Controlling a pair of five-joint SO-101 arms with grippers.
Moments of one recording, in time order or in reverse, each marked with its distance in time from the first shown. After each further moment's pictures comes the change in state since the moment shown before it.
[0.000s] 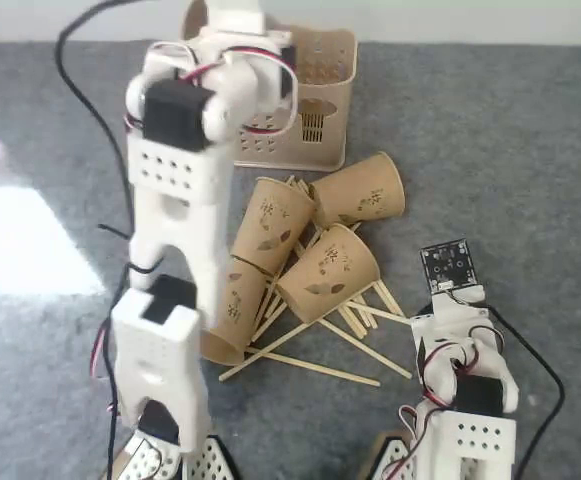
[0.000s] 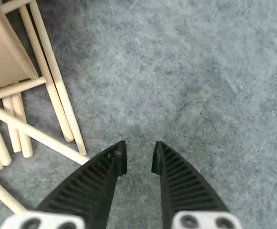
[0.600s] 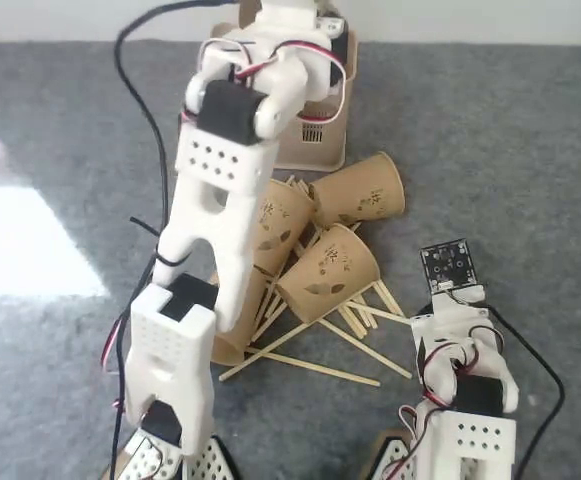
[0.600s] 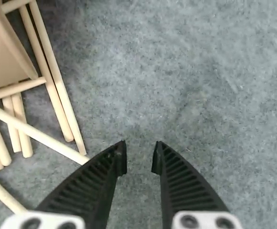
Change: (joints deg) left arm 4.0 2.1 13.0 -20.8 1.7; right arm 0.0 0.0 0.0 0.0 0.0
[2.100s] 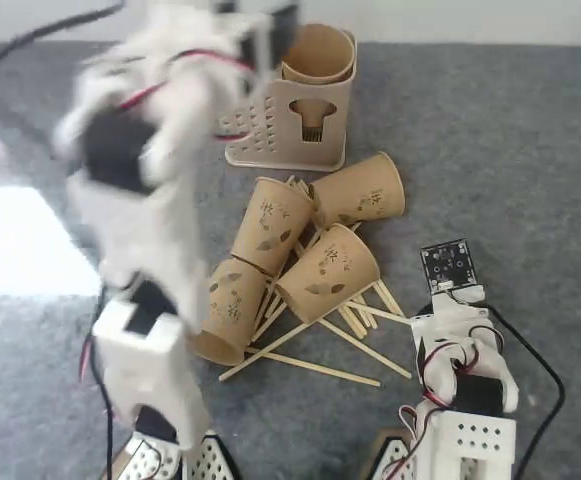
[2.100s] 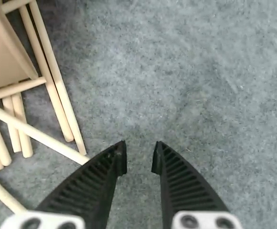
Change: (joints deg) left arm -10.6 -11.3 -20.7 25.1 -1.1; right arm 0.0 0.0 0.0 0.0 0.0
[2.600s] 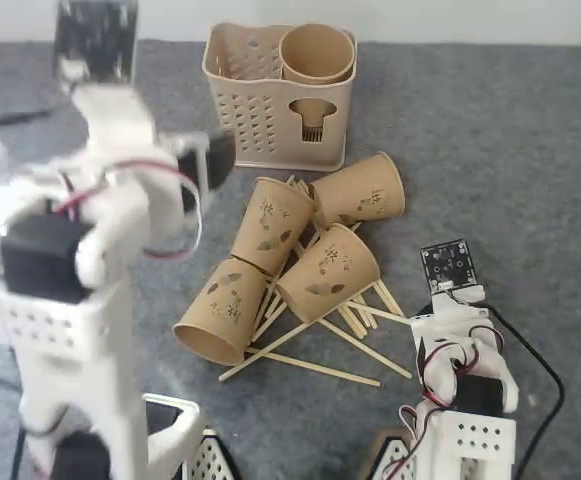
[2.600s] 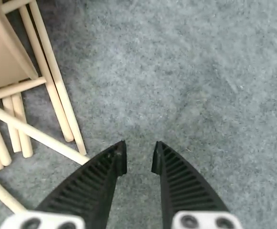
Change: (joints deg) left arm -2.9 -48.4 74.2 0.2 -0.4; right arm 0.0 0.0 0.0 0.0 0.0
